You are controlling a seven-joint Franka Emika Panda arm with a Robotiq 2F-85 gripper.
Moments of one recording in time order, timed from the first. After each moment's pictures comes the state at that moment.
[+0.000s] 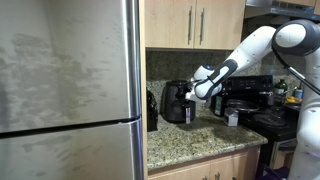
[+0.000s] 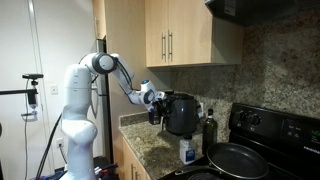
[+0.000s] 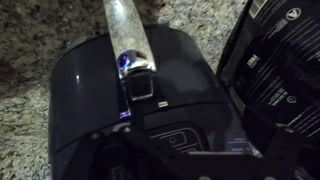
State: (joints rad) arm 0.22 0.09 0.02 -2.30 -0.16 3.06 0.62
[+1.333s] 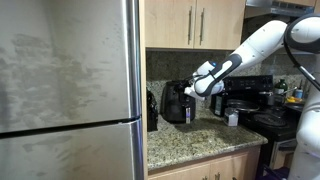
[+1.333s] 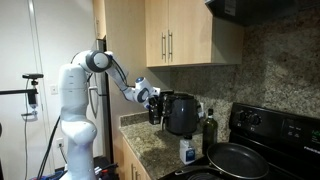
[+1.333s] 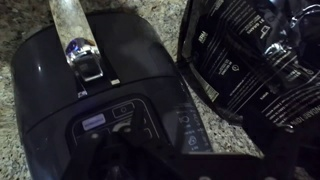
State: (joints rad) arm 0.21 0.00 0.09 -2.37 0.02 3.20 0.55
